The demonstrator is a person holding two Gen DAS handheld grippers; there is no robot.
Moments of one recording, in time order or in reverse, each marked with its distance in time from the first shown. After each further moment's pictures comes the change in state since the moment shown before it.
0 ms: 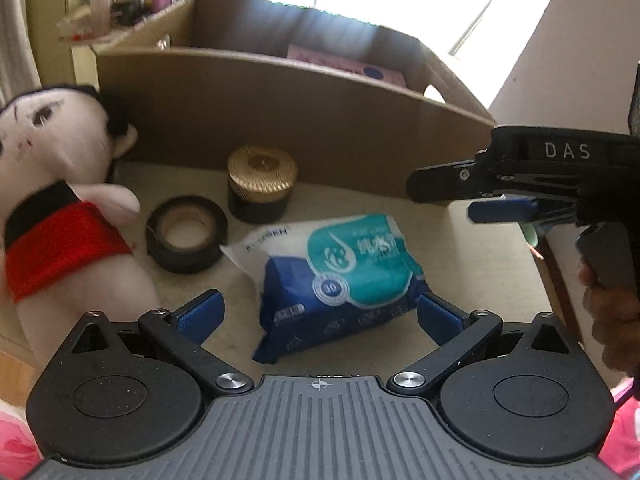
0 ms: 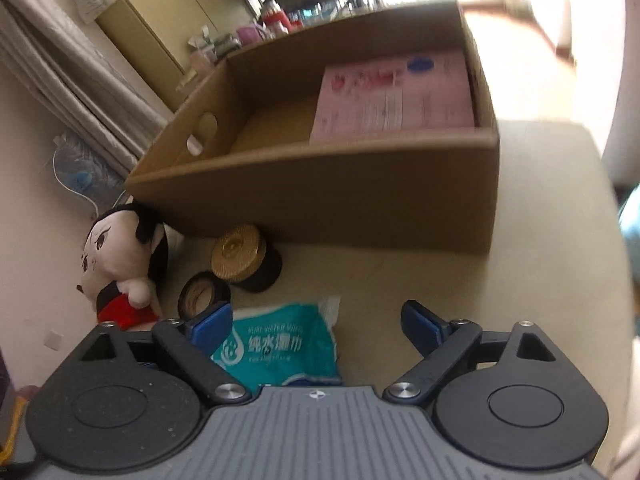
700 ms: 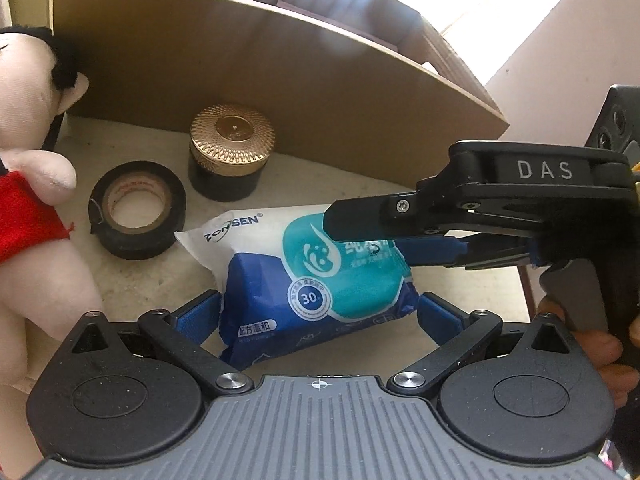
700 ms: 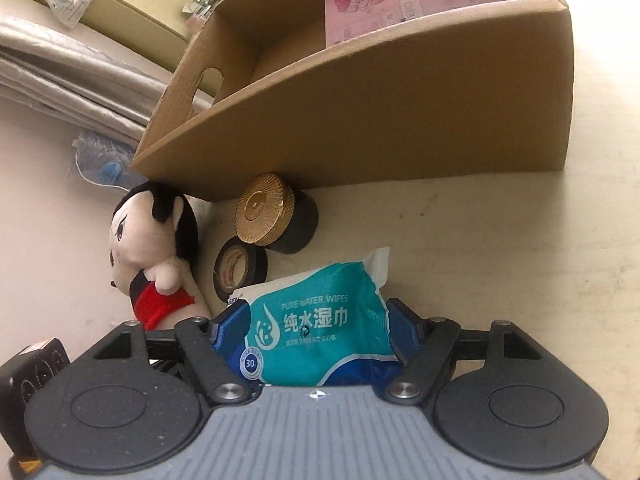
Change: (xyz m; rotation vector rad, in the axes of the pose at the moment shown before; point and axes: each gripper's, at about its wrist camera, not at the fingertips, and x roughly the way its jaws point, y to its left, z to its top) left arm 0.031 0.010 0.005 -0.072 0.104 -0.125; right arm 0.042 -0.006 0.000 0.158 0.185 0.159
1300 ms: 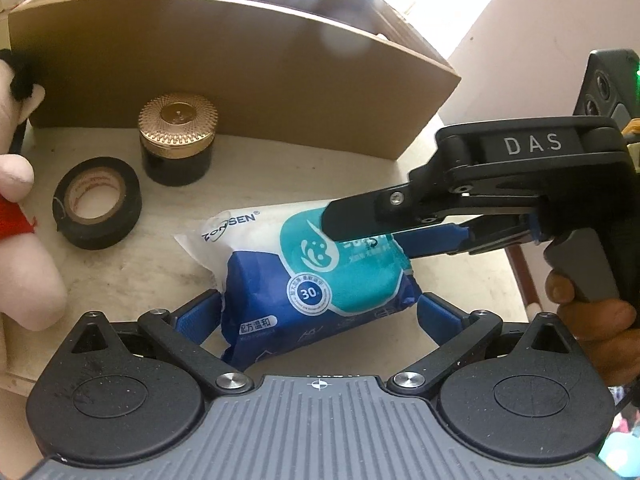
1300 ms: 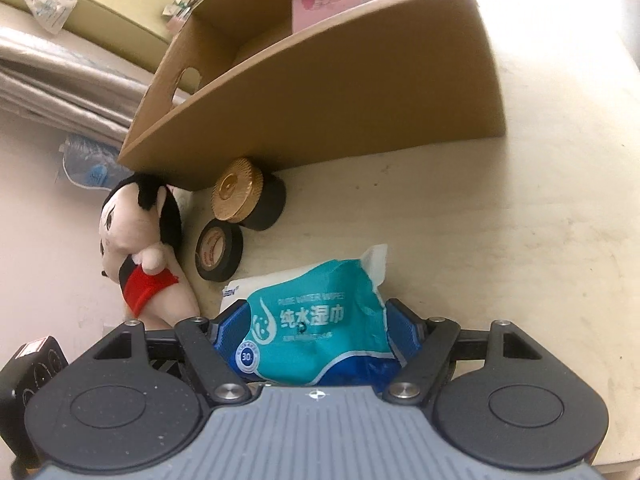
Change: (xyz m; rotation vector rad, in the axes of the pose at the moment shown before) left arm -0.005 -0.026 -0.031 0.113 0.028 -0.028; right arm -0.022 -0.018 -0.017 0.050 0.002 -0.043
